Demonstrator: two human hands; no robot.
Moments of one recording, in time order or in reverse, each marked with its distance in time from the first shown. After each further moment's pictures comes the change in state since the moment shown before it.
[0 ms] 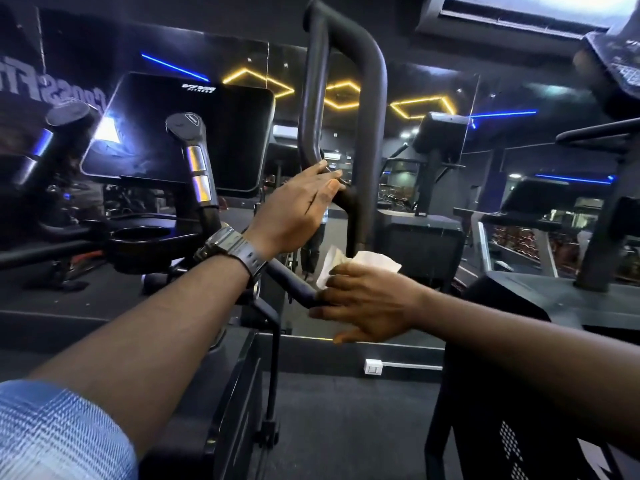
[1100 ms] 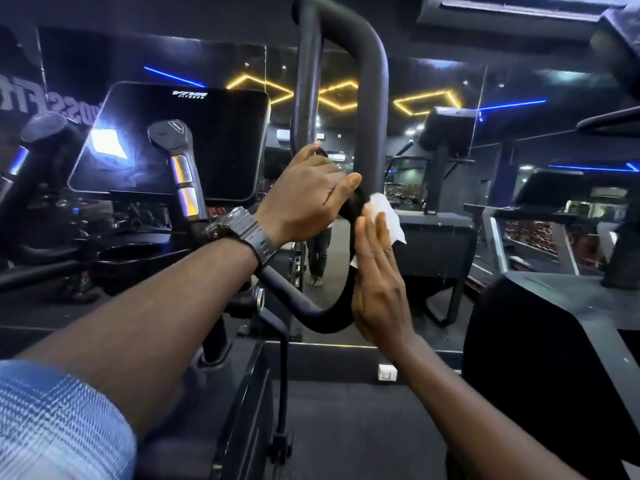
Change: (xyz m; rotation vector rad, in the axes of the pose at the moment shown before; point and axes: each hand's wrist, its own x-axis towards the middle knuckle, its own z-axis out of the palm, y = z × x) left_hand 0.051 -0.006 0.011 0.329 0.016 0.215; right_hand 0.036 -0.016 0.029 0.533 1.011 0.910
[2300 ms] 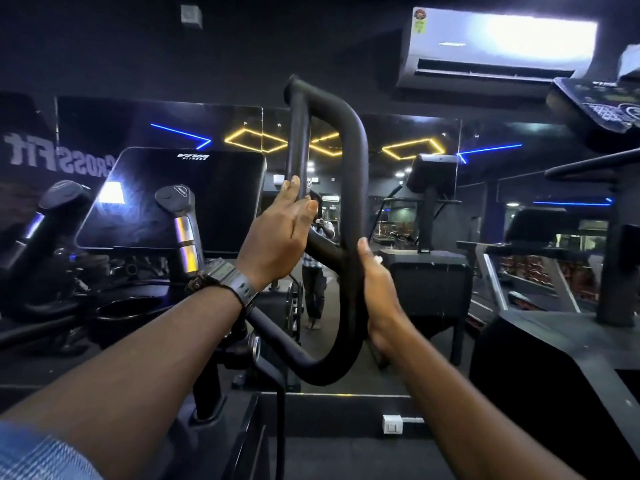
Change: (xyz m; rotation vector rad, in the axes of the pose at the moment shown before) left_hand -0.003 -0.001 -0.031 -0.295 0.089 -0.353; right_hand 0.076 -0.004 -0.019 0.800 -0.107 1.025
